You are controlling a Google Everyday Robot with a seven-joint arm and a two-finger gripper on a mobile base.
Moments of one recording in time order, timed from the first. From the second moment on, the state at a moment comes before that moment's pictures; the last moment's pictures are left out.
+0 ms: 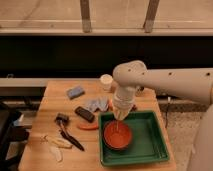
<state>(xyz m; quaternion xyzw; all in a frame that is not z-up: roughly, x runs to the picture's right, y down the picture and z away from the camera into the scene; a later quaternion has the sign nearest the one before) 0.096 0.143 0.701 -0.28 0.30 0.75 0.52</state>
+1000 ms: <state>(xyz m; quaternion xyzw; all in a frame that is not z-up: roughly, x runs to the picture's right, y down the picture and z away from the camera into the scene) 0.225 0.213 0.737 -0.26 0.38 0.78 0.43</state>
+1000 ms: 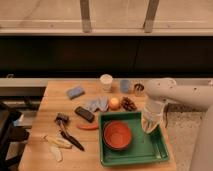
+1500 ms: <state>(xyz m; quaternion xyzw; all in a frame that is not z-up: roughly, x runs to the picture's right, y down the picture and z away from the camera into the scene) 0.218 0.210 0.734 -0.27 0.37 0.78 0.43</state>
